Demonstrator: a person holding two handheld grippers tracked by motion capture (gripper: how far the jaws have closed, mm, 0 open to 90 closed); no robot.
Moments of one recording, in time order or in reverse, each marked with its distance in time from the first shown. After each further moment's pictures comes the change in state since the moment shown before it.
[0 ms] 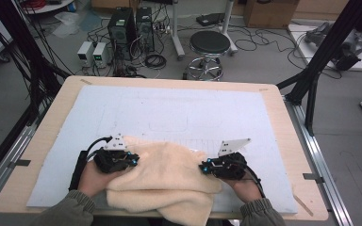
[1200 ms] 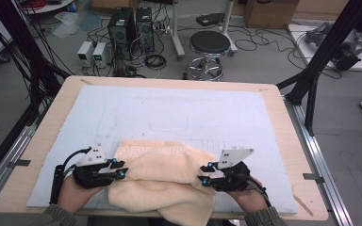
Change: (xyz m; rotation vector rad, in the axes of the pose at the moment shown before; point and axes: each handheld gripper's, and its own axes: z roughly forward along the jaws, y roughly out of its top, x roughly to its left) left arm -0.022 -0.019 -0.057 -0.114 -0.009 -0.011; right arm 0.043 0.012 -0.021 0.006 -0.036 -0.109
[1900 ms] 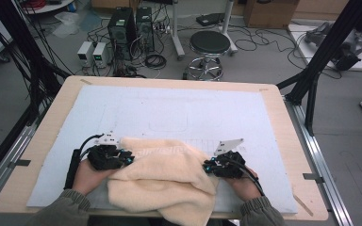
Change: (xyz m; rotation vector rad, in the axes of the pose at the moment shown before) left arm 0.041 -0.003 0.055 0.119 -0.019 -0.072; right arm -0.050 -0.027 0.037 0.158 -0.085 0.108
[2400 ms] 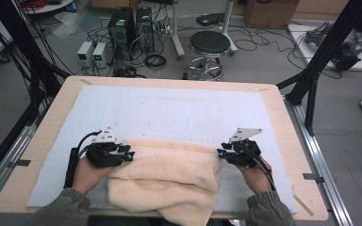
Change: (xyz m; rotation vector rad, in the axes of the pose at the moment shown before) left arm 0.004 0.010 -0.012 -0.092 0.046 -0.016; right arm -0.029 0.005 -0.040 -0.063 -0.215 0.069
